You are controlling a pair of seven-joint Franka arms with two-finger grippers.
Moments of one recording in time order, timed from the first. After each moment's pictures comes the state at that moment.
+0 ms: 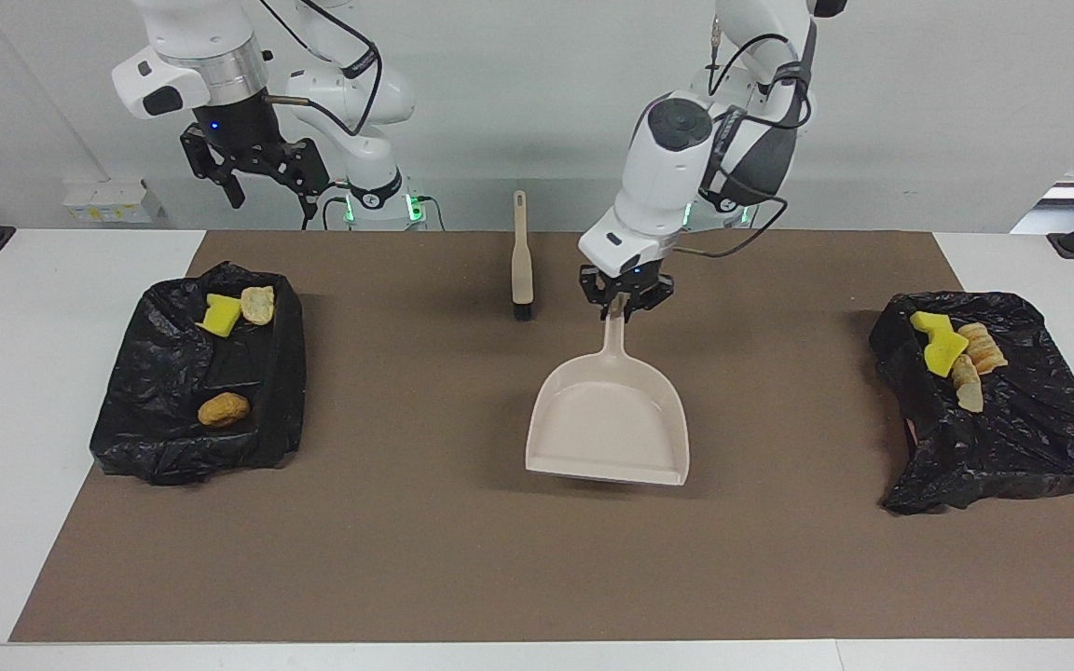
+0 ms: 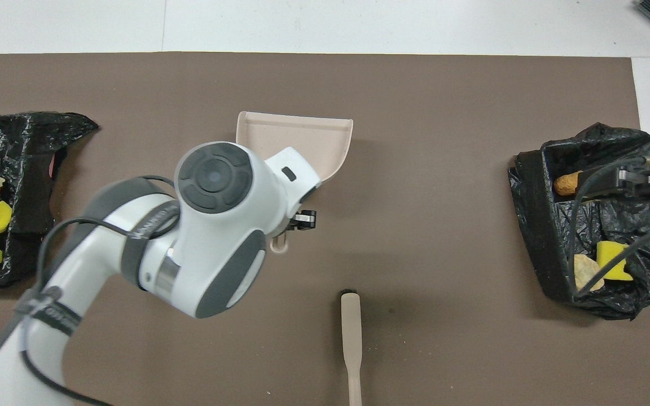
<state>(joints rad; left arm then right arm) -0.61 0.21 -0.04 -1.78 -0.08 2.04 -0.49 -0.01 -0.04 0.09 -1.47 -0.04 1.43 0.25</state>
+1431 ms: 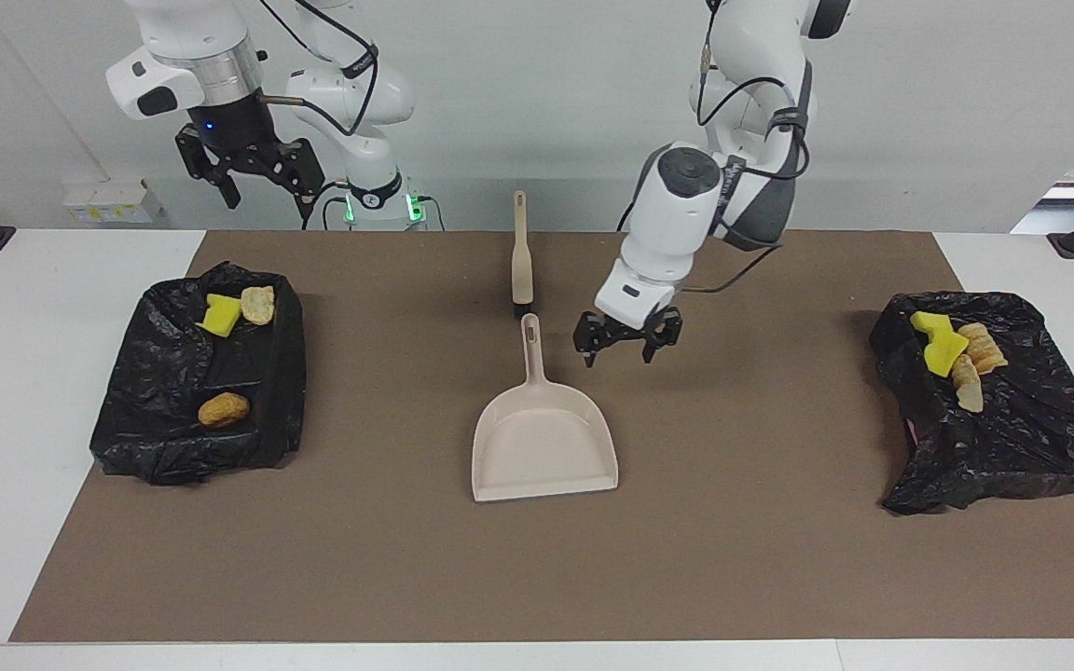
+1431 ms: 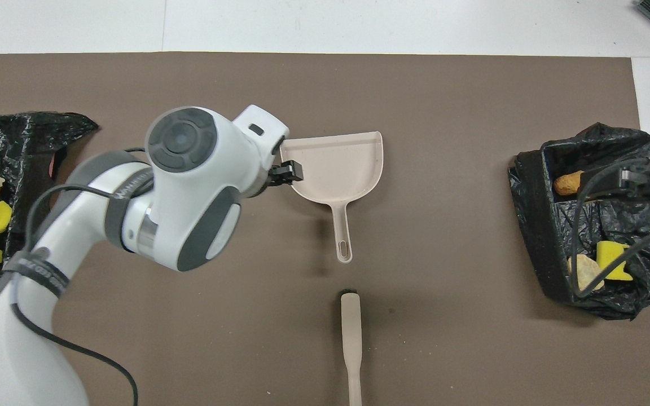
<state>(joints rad) -0.50 0.26 0.01 -1.69 -0.08 2.08 -0.55 -0.01 -0.04 0.09 -1.48 -0.04 1.43 0.25</state>
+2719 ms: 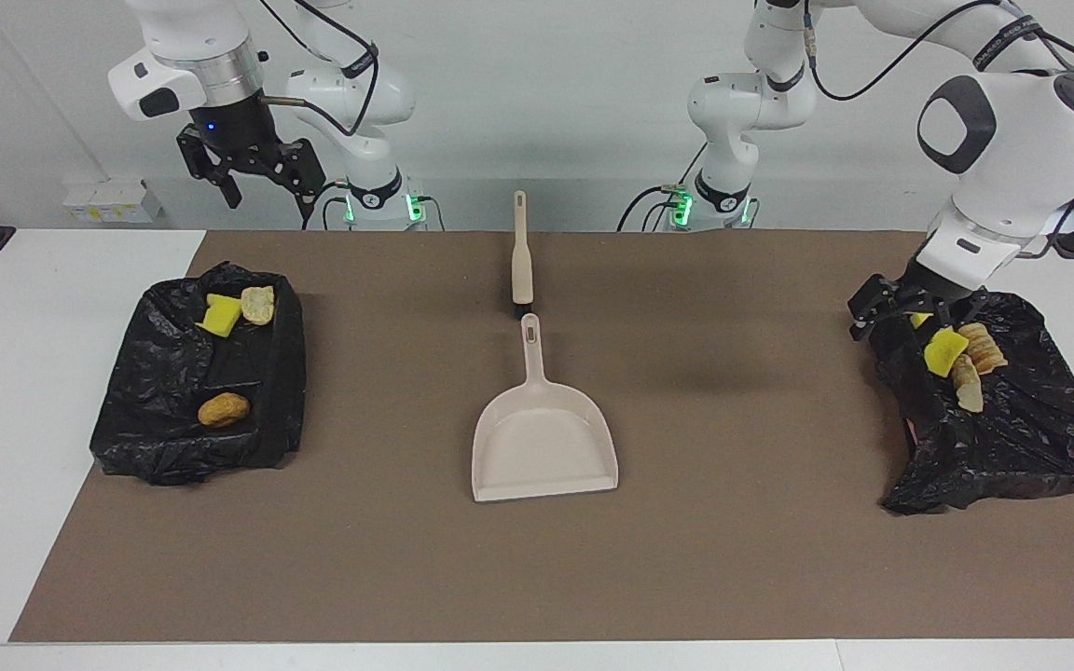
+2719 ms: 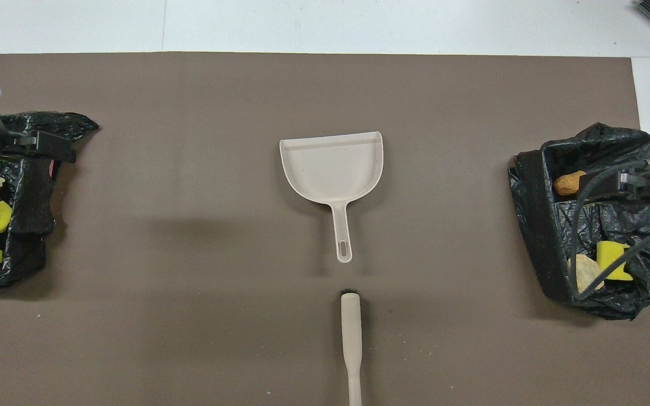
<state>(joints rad) -0.05 0.10 0.05 -1.64 -0.08 1.81 0.09 -0.01 -0.04 0.09 -1.49 -0.04 1.43 0.25</state>
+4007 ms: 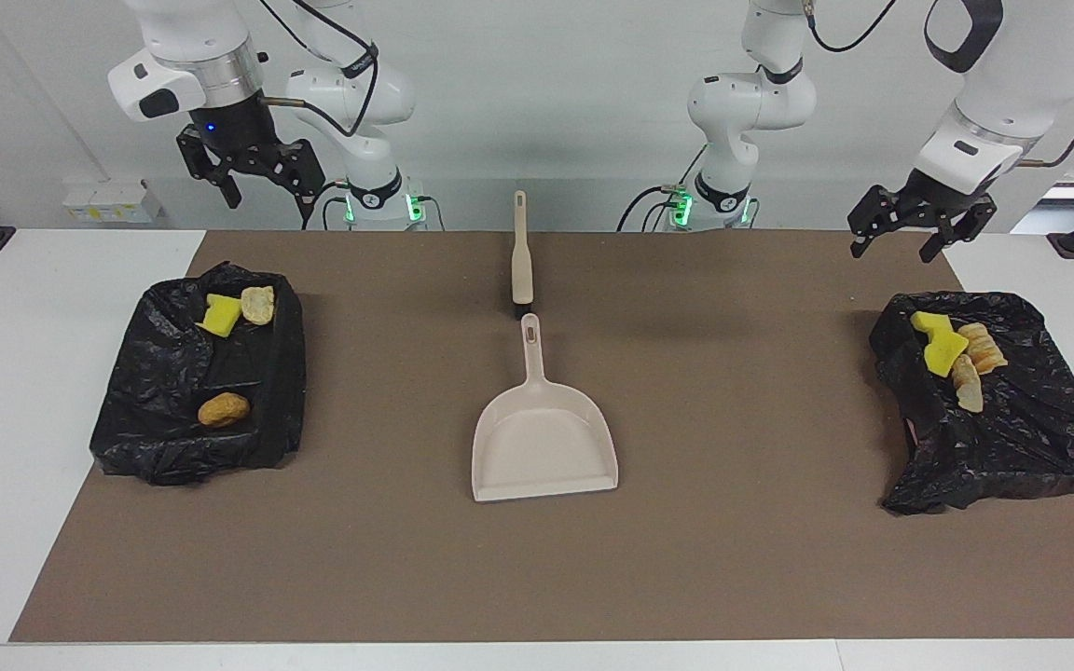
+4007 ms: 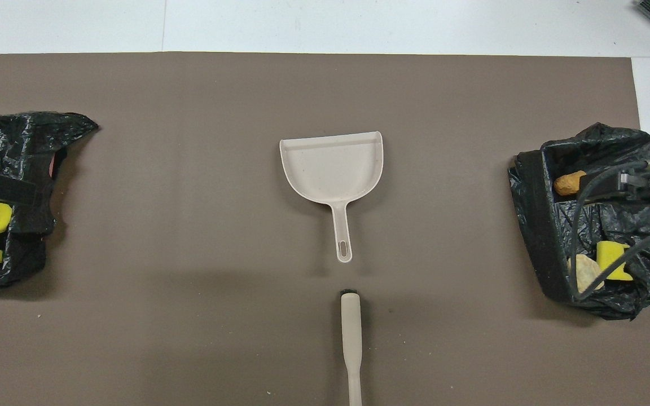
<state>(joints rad) -0.06 -0.06 0.04 -1.64 -0.02 1.58 0.11 -0.01 -0.04 0.09 -1.49 -0.04 1.43 0.25</state>
